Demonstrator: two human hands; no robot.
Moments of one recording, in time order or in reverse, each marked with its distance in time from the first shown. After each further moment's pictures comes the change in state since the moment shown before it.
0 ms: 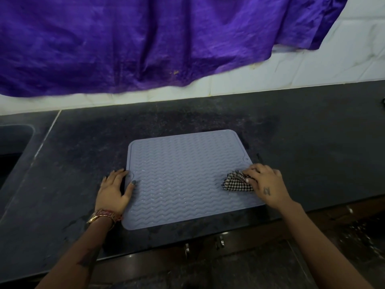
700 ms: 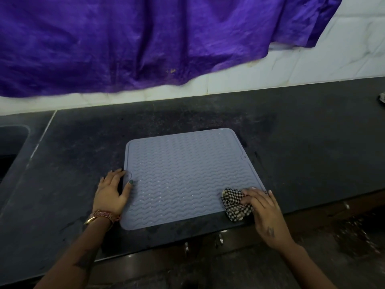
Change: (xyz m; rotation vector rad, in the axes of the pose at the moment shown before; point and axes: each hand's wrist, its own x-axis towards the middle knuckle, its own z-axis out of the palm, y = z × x) left_hand -0.001 0.000 0.001 -0.031 0.013 0.001; right_hand -0.078 -0.020 0.036 0.252 0.211 -0.094
